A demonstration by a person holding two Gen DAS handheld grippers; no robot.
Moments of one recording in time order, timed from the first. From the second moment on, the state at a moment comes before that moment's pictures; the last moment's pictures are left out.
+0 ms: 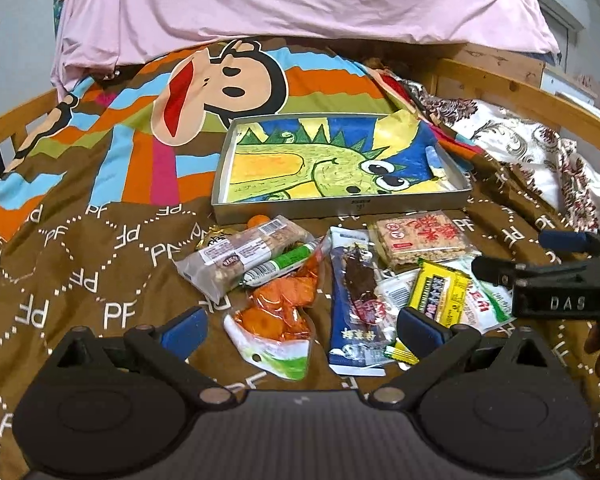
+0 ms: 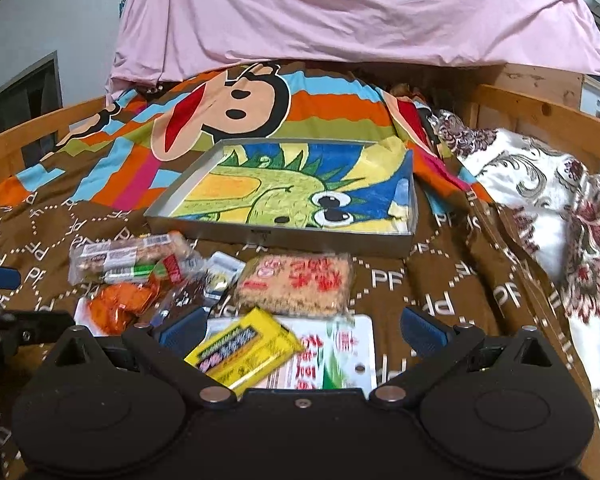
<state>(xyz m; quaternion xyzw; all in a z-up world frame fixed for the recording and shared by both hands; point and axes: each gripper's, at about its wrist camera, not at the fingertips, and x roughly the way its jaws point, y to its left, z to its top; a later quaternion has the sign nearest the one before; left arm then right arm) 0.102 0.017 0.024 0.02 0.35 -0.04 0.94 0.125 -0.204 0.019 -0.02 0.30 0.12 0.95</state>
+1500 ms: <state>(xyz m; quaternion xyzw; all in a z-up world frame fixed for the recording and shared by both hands) 0.153 -0.037 0.002 0.09 0.36 -0.16 0.91 0.174 -0.250 -0.021 -0.04 0.33 0.15 0.93</state>
